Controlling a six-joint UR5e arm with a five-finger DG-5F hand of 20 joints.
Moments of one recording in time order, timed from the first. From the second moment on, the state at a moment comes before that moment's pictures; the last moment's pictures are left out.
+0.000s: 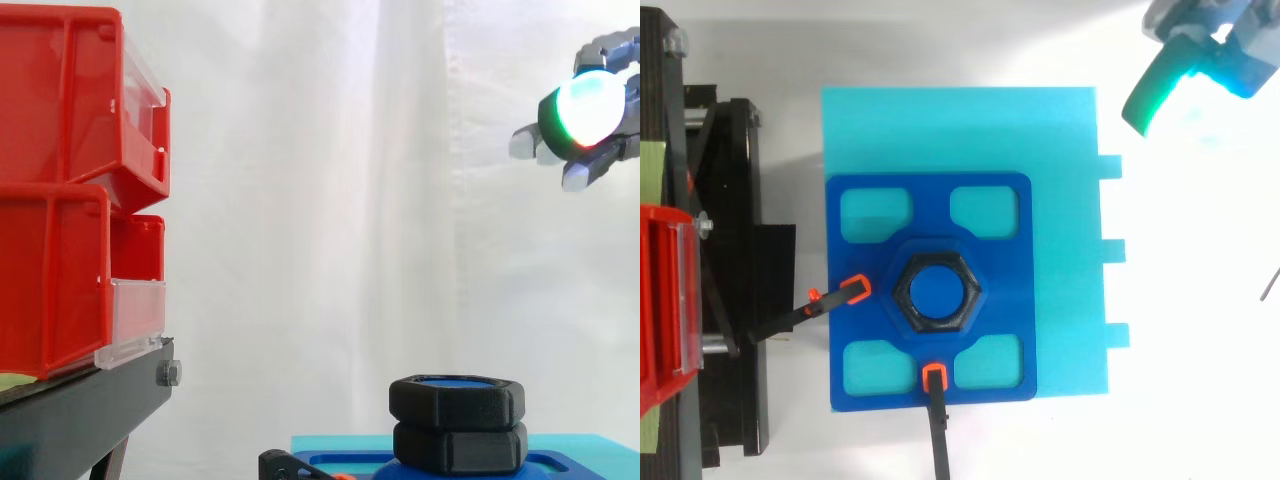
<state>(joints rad) -0.05 -1.77 -1.68 -2.69 -1.67 -0.91</state>
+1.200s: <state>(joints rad) -0.05 -1.77 -1.68 -2.80 -1.67 -0.91</state>
